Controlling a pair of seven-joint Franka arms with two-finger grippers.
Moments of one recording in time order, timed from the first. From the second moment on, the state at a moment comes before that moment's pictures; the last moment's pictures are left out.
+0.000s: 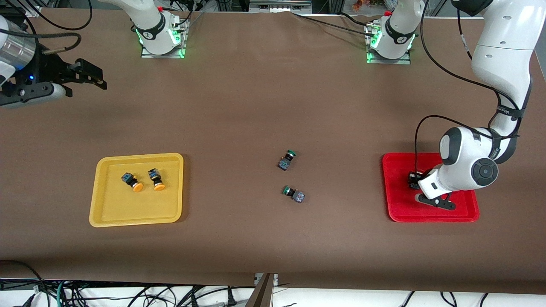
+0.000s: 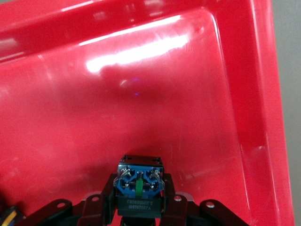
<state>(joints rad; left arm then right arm) 0.20 0.71 -0.19 -1.68 0.13 2.24 0.21 0.62 -0.05 -0.52 -1.65 0.08 1.49 -0.08</state>
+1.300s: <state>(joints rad) 0.20 0.63 -0.25 -1.29 0.13 1.80 0.21 0.18 0.00 -0.10 -1.66 0.01 1.57 -0.07</state>
